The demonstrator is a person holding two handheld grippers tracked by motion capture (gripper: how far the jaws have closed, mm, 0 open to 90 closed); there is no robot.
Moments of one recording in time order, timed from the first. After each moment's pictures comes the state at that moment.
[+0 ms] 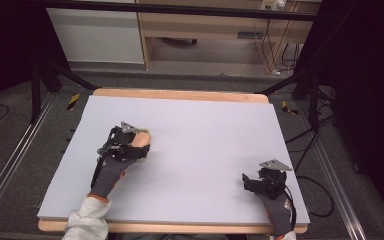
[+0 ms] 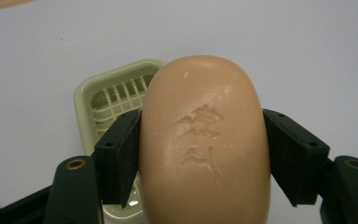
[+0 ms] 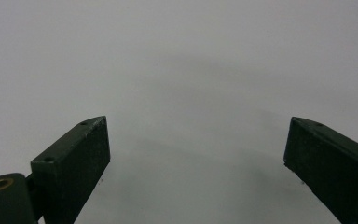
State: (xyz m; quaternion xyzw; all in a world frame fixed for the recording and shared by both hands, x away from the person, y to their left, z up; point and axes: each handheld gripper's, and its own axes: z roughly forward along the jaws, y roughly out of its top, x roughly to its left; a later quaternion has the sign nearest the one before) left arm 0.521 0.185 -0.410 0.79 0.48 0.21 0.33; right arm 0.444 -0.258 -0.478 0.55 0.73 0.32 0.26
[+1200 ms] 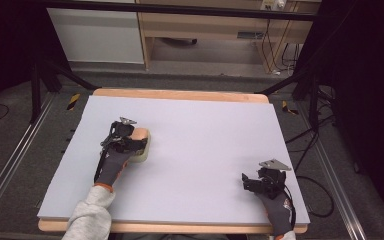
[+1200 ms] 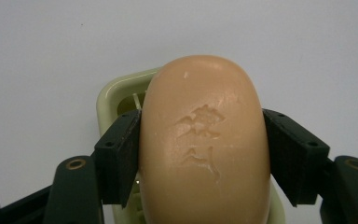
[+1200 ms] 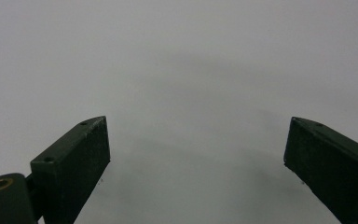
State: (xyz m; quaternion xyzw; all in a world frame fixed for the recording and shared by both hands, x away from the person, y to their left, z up) left arm 0.561 0.195 -0.436 0.77 0.52 0.21 0.31; right arm 0.445 -0.257 -0.479 0.55 0.73 0.32 0.26
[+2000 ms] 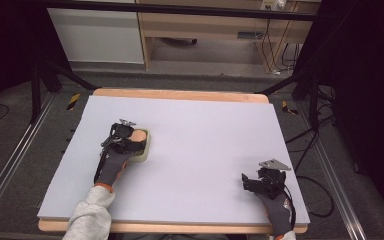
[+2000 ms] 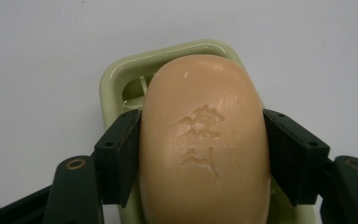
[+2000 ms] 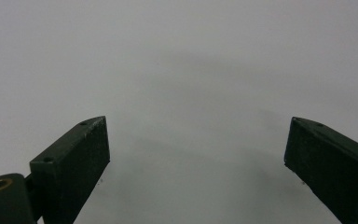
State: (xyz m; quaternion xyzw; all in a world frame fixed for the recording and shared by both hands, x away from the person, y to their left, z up) left arm 0.565 0.198 -0.447 0.77 0.53 0.20 0.29; right arm 0.445 -0.257 -0.479 0.55 0.73 0.31 0.26
